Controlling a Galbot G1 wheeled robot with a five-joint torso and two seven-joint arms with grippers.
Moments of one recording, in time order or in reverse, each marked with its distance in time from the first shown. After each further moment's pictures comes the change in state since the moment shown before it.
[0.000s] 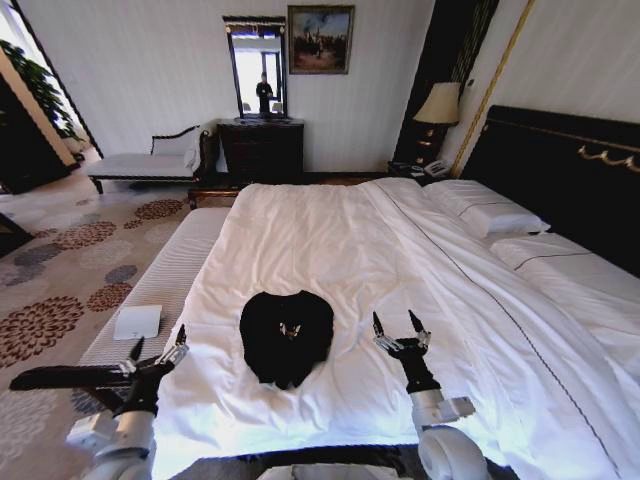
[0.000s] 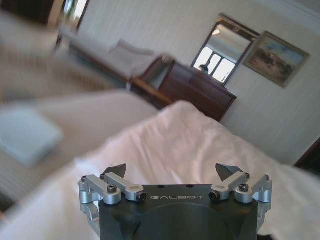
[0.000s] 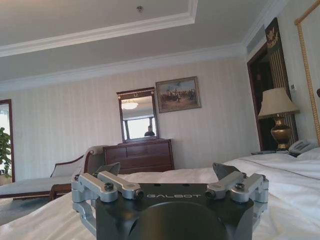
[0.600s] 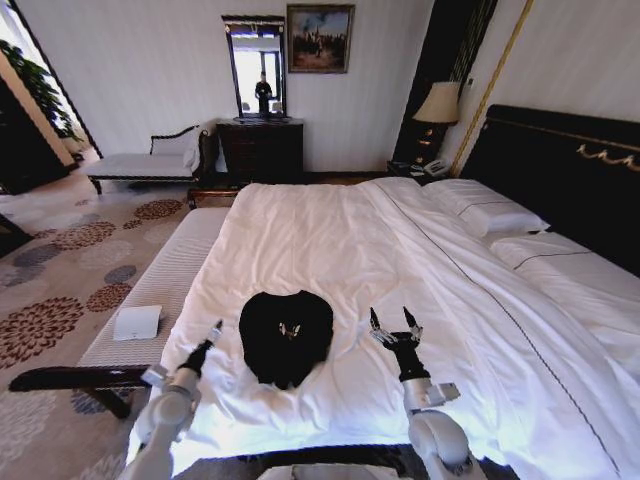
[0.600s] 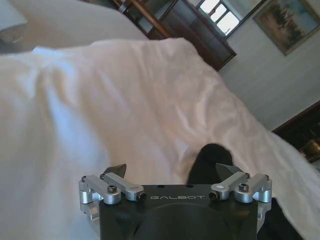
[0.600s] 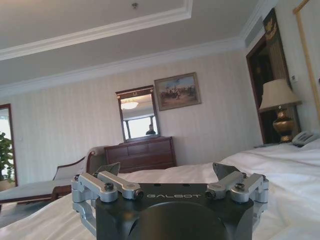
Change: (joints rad) left arm -0.368 0.109 0.164 0.511 -0.146 0.076 0.085; right arm 0.112 -0.032 -0.046 -0.114 0.061 0.006 0.007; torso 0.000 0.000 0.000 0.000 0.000
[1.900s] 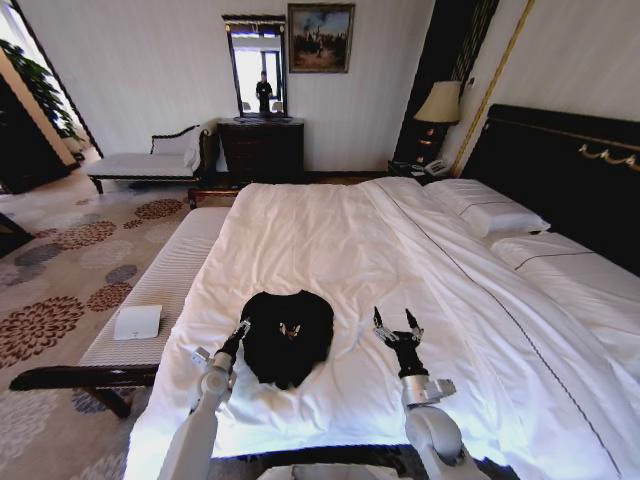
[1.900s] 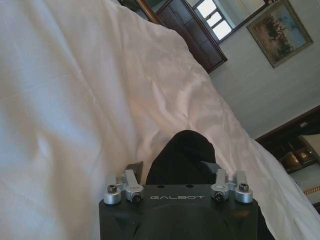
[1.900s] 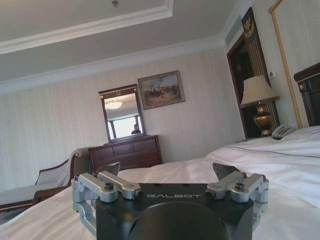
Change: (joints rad) left arm -0.200 -0.114 0.086 0.187 0.014 -0.048 0.024; right arm 0.009 0.015 0.017 -0.037 0.025 0.021 0.042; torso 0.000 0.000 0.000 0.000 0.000
